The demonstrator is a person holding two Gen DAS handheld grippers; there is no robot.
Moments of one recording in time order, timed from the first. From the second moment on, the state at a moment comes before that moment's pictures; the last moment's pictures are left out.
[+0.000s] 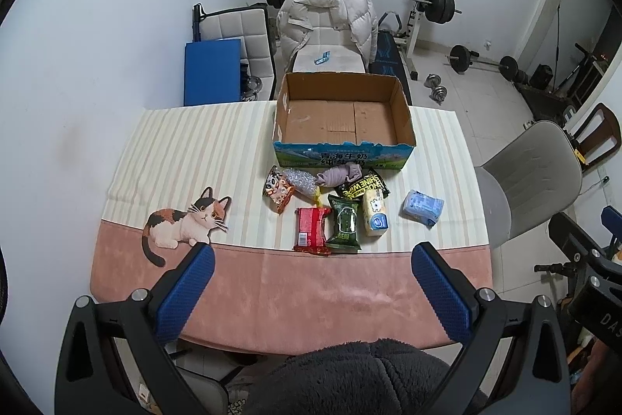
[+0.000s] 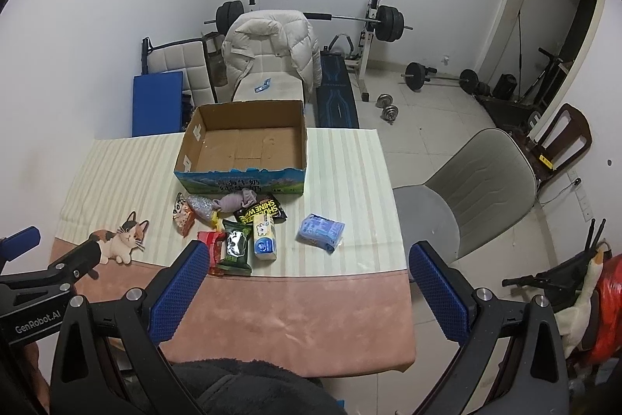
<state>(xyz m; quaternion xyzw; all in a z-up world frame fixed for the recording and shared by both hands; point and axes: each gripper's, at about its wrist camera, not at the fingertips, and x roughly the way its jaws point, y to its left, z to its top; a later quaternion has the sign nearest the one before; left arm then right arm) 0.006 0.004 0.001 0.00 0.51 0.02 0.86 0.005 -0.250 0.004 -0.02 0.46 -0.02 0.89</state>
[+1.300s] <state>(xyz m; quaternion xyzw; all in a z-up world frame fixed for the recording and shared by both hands) 0.005 0.002 0.007 -0.01 0.50 0.02 0.86 -0.002 -0.251 0.007 -0.03 0.44 -0.01 0.90</state>
